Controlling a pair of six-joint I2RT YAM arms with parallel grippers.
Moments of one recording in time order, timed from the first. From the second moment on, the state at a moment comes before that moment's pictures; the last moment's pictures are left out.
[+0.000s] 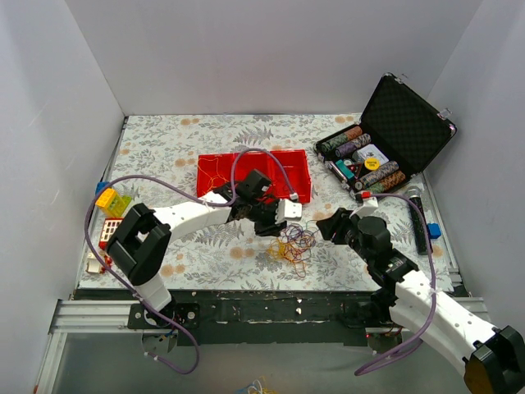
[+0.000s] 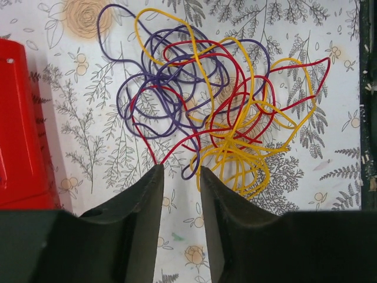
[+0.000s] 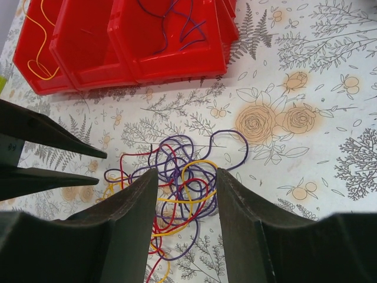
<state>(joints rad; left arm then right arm) -0.78 1.66 1.09 -0.36 0.57 0.69 0.58 0.65 0.25 0.04 0.08 0.59</state>
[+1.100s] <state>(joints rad) -0.83 1.57 1.16 -0.37 0.54 0.65 0.58 1.00 0.23 0.31 -0.14 0.59</state>
